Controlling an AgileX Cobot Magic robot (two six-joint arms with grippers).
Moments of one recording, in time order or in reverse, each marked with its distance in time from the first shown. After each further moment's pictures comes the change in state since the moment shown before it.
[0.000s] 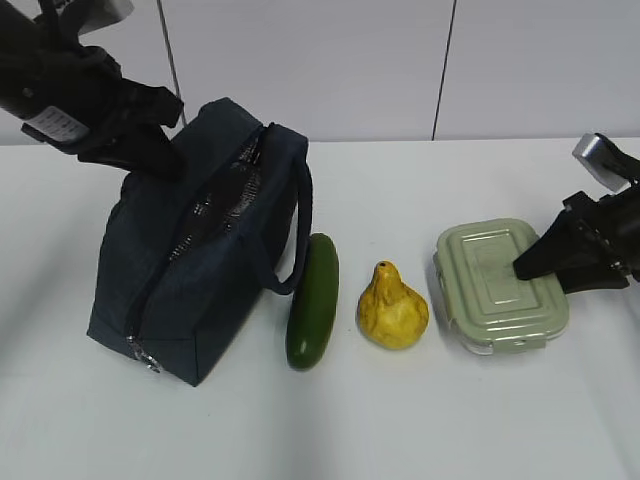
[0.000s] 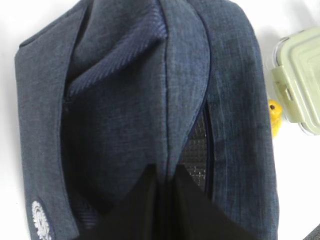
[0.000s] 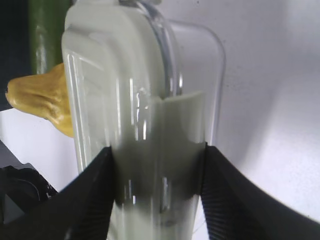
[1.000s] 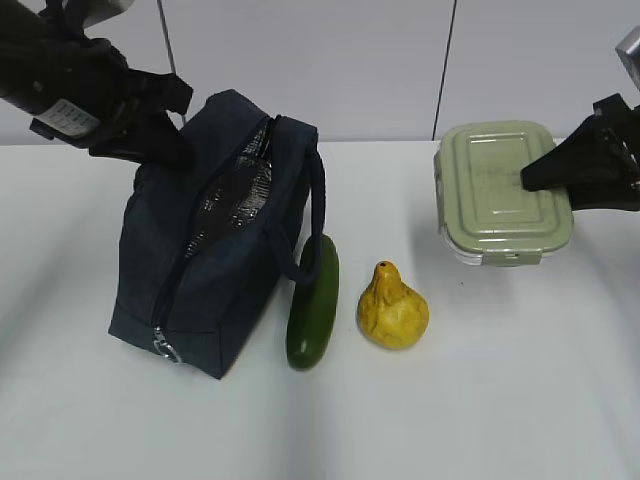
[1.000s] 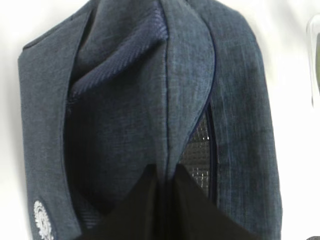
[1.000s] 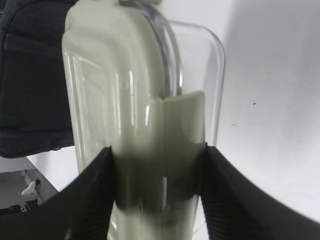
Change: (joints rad) left arm -0.010 0.001 0.000 -0.039 -0.038 -0.023; right arm 0.000 -0.227 0.000 0.133 0.019 0.018
